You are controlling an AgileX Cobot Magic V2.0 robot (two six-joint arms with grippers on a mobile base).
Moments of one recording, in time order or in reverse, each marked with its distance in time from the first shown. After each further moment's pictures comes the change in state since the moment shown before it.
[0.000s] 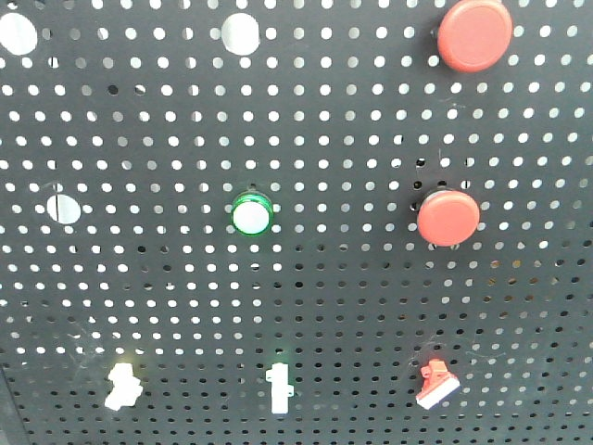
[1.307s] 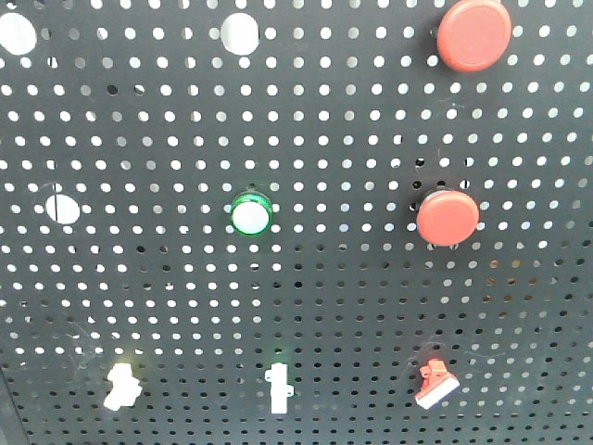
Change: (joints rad) left arm 0.090 -0.006 0.116 -0.077 -0.153 -0.061; right arm -0.078 0.000 0.103 -0.037 -0.110 -0.001
